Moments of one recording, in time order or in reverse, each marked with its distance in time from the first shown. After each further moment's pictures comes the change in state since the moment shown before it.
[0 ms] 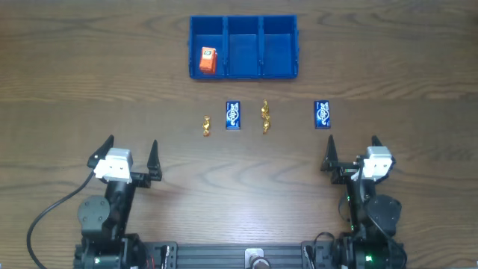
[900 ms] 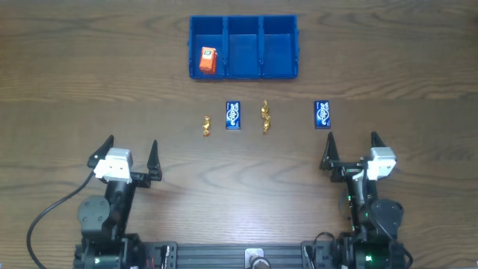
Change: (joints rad) left arm 0.000 0.000 0.000 0.000 0.000 0.000; right arm 0.000 0.000 -0.002 0.098 -0.043 0.079
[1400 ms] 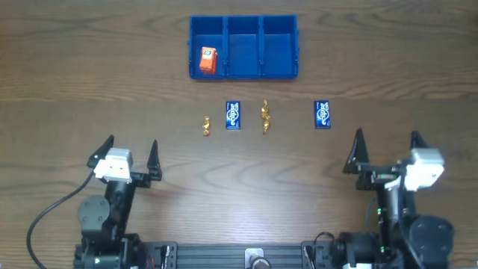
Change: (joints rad) left arm 0.000 0.000 0.000 -0.001 0.000 0.000; right arm 0.000 0.225 0.641 -0.459 0.084 -0.081
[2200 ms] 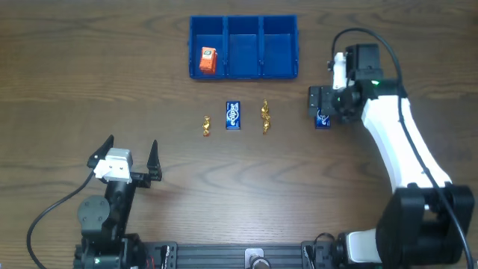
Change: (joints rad) left arm 0.000 -0.001 0.000 0.000 0.000 0.000; right arm 0.073 1.370 0.507 -0.324 -0.076 -0.014
